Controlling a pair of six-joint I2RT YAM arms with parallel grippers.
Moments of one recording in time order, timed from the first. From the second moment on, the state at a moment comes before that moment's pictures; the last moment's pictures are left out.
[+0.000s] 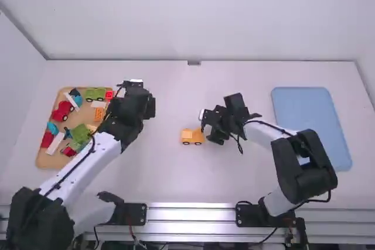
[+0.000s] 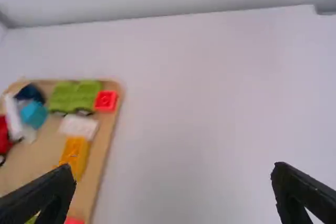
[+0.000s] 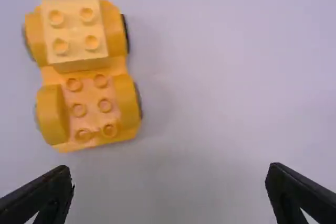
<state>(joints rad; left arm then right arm) -0.32 1.20 0.82 -0.33 -0.54 -0.19 0.36 1.68 0.80 -0.15 -0.38 -0.97</state>
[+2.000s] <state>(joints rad) 0.34 1.77 1.29 -0.97 -0.18 -0.57 0.45 1.68 0.80 0.02 -0.35 -0.97</state>
